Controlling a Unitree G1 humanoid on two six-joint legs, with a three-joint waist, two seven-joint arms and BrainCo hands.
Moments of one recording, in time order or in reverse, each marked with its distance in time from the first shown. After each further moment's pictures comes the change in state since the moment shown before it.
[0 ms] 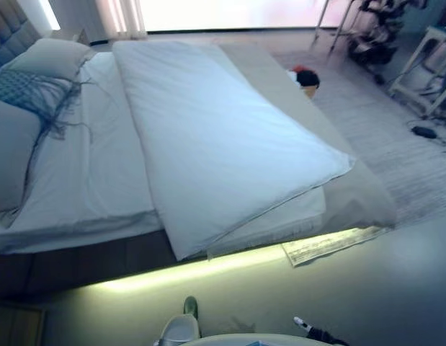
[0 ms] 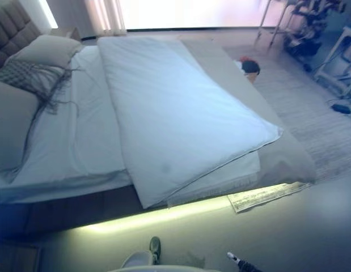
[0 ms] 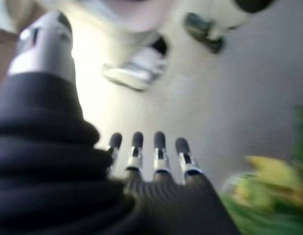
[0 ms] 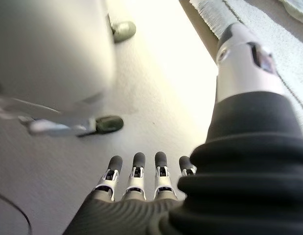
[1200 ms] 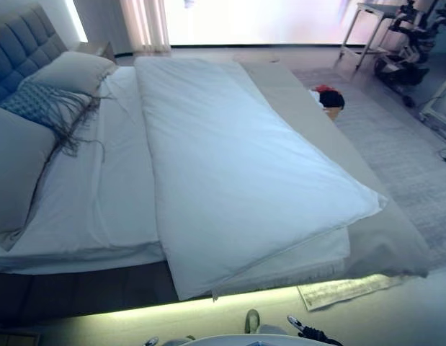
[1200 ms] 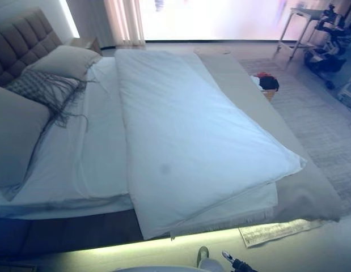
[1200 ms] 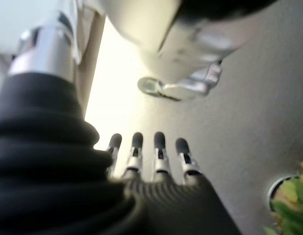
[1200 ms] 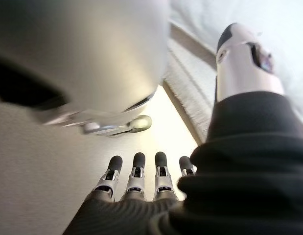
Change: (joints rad) left arm 0.000 -0.020 -0.066 -0.031 0.106 0.026 -0.001; right arm -0.031 -0.044 -0.008 -0.068 0.032 -0.010 0.038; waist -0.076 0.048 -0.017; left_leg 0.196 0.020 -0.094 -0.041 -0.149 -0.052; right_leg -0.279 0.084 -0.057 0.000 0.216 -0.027
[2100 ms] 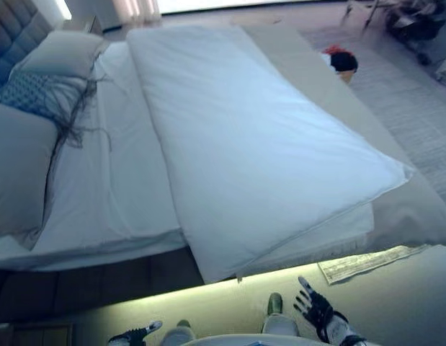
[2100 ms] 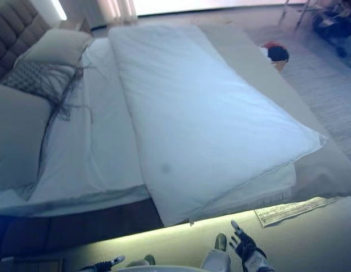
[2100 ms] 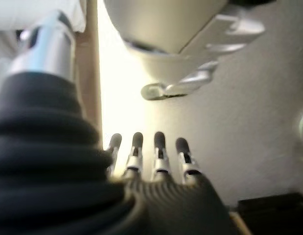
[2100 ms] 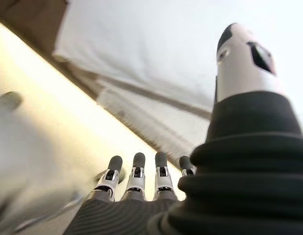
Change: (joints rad) left arm -0.122 0.041 -0.094 -0.037 0.073 -0.048 -0.022; right arm -0.158 -0.049 -0.031 -0.074 0.382 -0.060 0.052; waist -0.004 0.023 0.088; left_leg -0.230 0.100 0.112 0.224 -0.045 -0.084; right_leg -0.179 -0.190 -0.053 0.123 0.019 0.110
